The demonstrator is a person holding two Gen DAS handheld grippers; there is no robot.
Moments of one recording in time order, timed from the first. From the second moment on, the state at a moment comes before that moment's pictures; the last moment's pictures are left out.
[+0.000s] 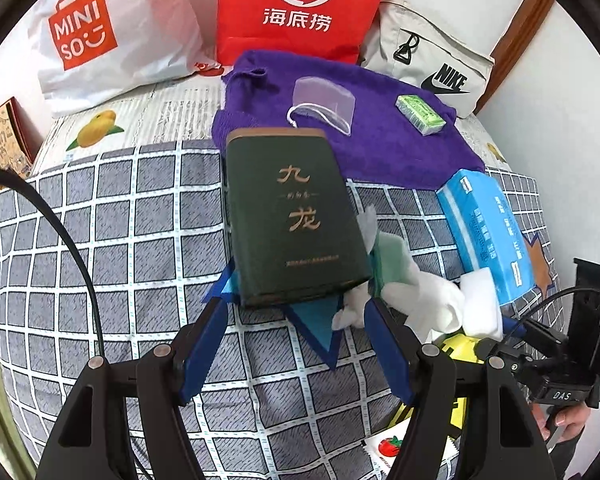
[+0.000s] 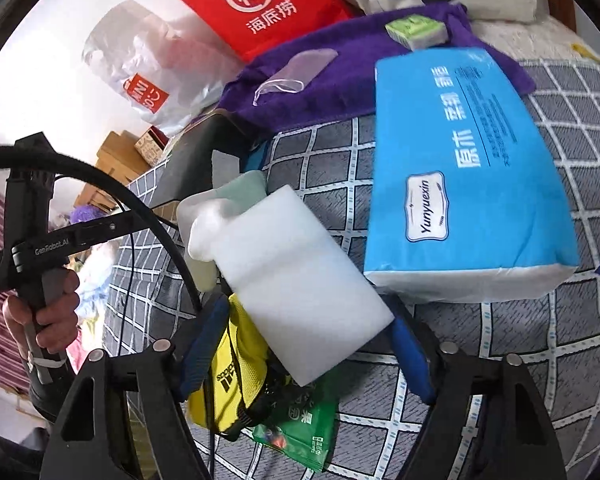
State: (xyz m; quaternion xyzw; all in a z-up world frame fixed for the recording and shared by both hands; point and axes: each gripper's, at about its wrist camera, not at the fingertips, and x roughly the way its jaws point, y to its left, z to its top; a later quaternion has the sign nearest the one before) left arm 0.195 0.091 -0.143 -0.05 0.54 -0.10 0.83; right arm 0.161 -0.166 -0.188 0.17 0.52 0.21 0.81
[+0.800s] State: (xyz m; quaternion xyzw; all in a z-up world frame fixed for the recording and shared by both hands) left arm 0.191 0.085 -0.157 -0.05 0.54 -0.12 0.83; right arm 0.102 -0.211 -0.190 0.06 0.56 0.09 0.82
